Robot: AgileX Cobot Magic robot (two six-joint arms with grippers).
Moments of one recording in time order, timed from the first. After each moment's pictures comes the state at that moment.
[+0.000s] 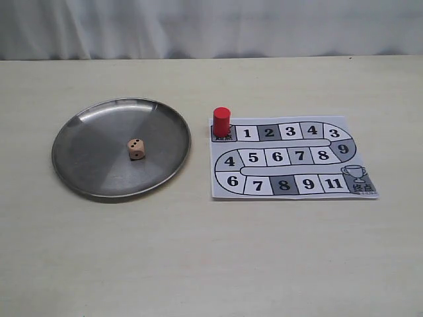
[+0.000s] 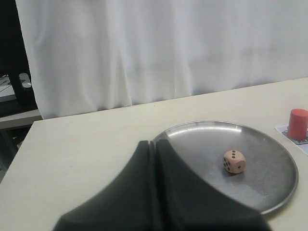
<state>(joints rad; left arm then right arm) 0.01 0.00 0.00 0.14 0.18 -0.10 0.05 0.01 0.00 0.17 0.18 -0.18</state>
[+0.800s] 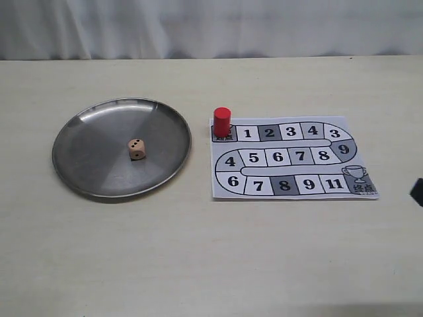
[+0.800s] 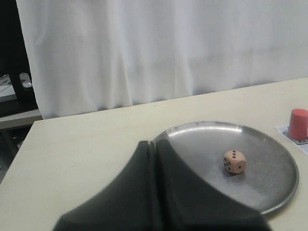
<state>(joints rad) 0.01 0.00 0.00 0.14 0.18 -0.10 0.05 0.70 -0.14 0.26 -0.11 -0.04</state>
